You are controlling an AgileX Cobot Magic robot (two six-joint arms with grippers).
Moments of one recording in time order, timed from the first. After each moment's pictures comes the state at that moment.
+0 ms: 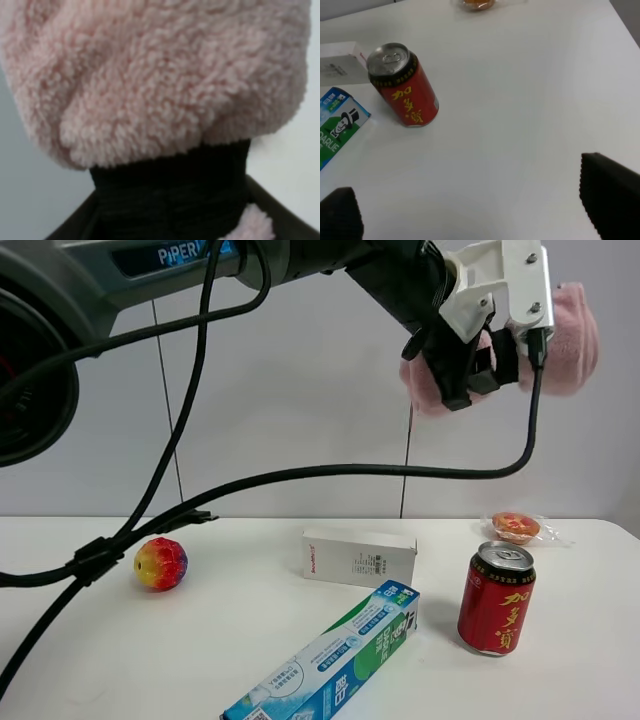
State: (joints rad) left arm -0.77 2.46 -2.64 -0.21 0.70 1.27; right arm 0.03 0.00 -0.50 0.02 1.06 0.07
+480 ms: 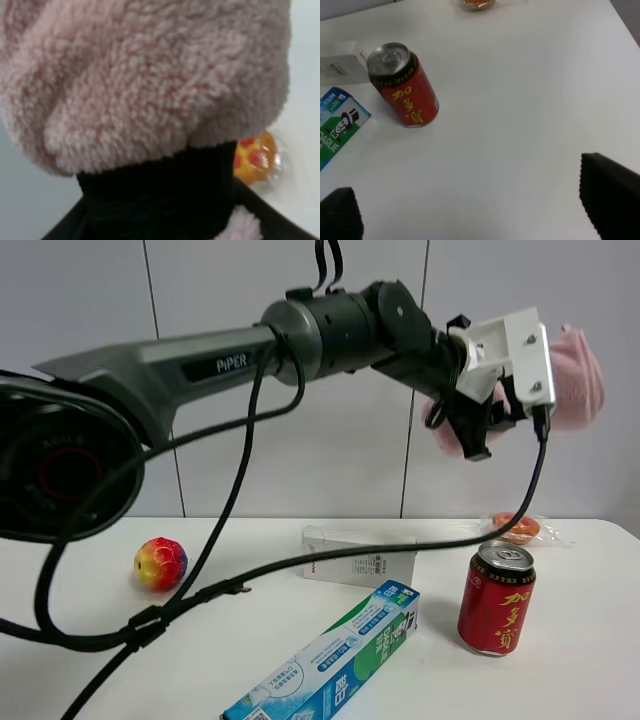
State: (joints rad) left arm -0.77 2.64 -2.64 -0.37 0.46 1.44; right arm 0.03 0.00 -0.50 0.02 1.06 0.07
